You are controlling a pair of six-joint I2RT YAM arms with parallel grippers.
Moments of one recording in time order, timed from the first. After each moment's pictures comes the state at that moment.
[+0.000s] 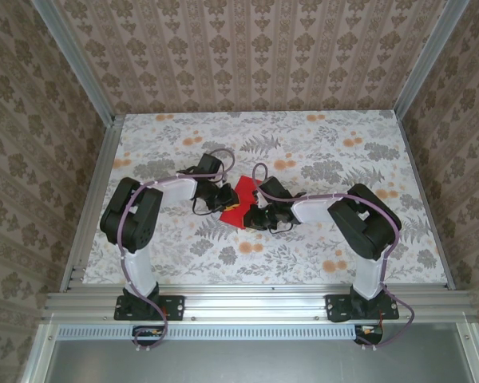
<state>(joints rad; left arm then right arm) -0.52 1.88 1.09 -0.35 0.48 -0.76 0.65 1.87 0.93 -0.04 -0.45 0.79</state>
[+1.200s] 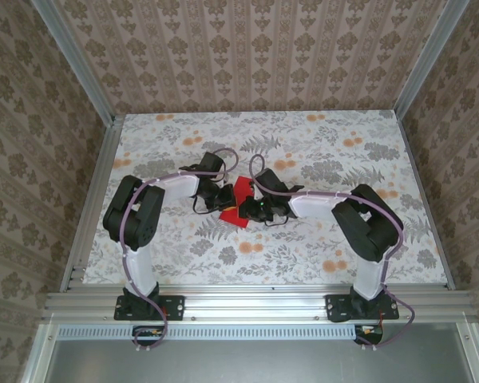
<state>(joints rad) -0.52 1.91 1.14 -0.45 0.43 -0.64 0.67 1.87 1.04 -0.11 -0.38 0.80</state>
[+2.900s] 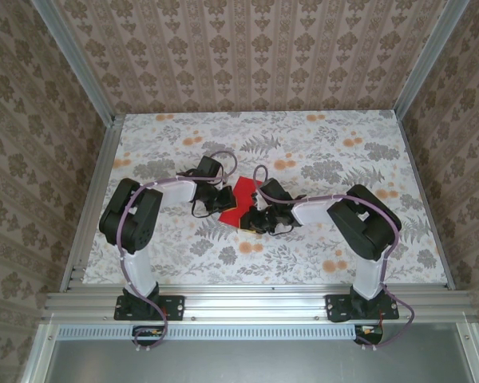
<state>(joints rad) -0.52 1.87 1.05 -0.32 0.45 -0.64 0.66 1.87 0.90 0.03 -0.54 0.86</state>
